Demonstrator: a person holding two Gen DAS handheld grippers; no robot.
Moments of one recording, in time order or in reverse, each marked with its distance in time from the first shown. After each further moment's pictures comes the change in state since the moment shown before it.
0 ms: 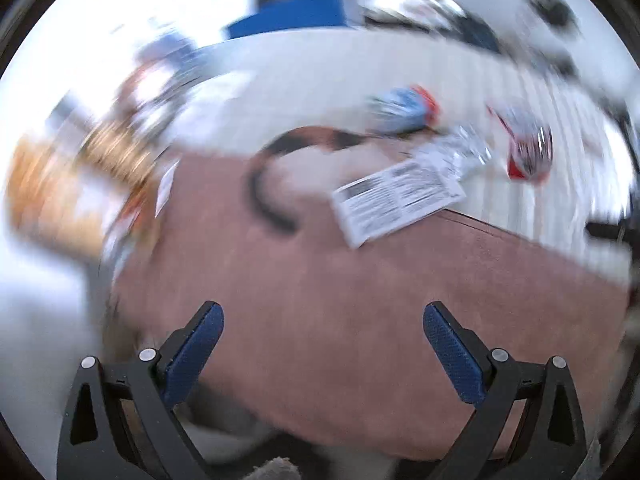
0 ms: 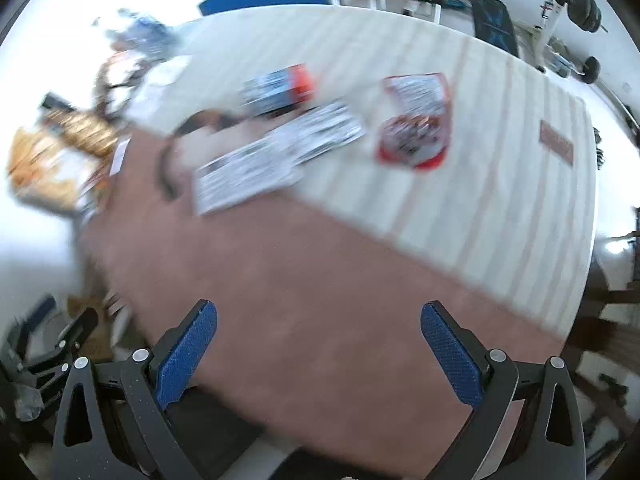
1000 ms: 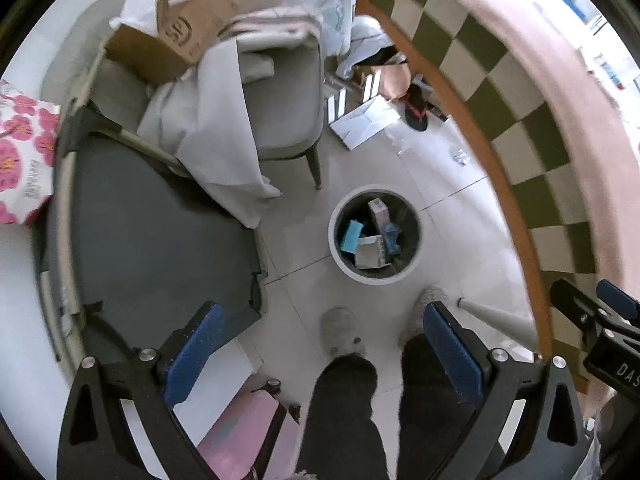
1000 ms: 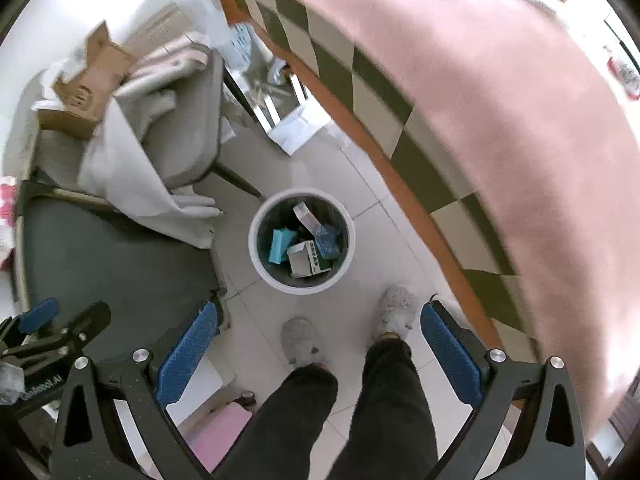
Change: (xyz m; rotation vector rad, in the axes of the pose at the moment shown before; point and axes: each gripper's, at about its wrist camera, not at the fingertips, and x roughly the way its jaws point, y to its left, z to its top) left arm -0.004 0.048 -0.485 -0.905 0.257 -0.020; right arm 0.123 0.214 -0.357 -0.571 0.092 -0.003
